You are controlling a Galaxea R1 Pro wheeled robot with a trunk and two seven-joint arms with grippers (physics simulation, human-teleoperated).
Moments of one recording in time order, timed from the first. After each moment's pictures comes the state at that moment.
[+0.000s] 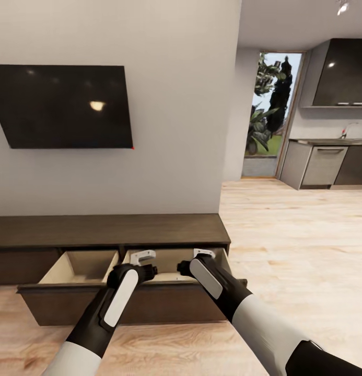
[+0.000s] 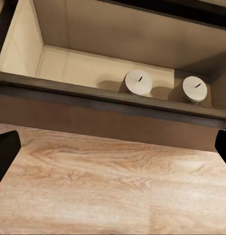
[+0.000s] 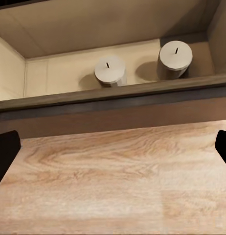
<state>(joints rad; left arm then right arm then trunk) -0.53 -0.10 -0.23 -1.23 0.61 0.82 0.60 -0.82 0.15 0.65 -0.77 -1.00 0.57 -0.69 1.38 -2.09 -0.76</state>
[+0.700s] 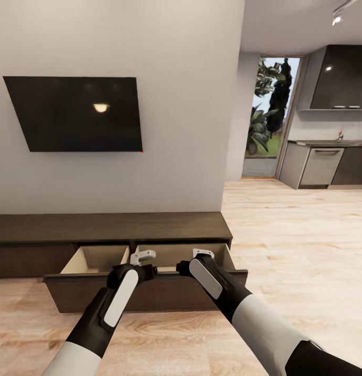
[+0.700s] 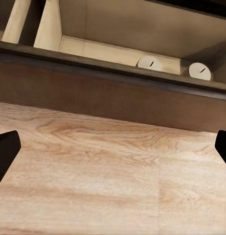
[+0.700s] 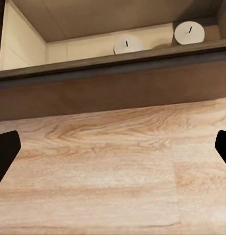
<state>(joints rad) -0.53 -0.10 -0.23 -1.23 0.61 0.82 0.60 -0.82 0.16 0.65 -0.77 -1.00 0.57 -0.68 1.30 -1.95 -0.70</state>
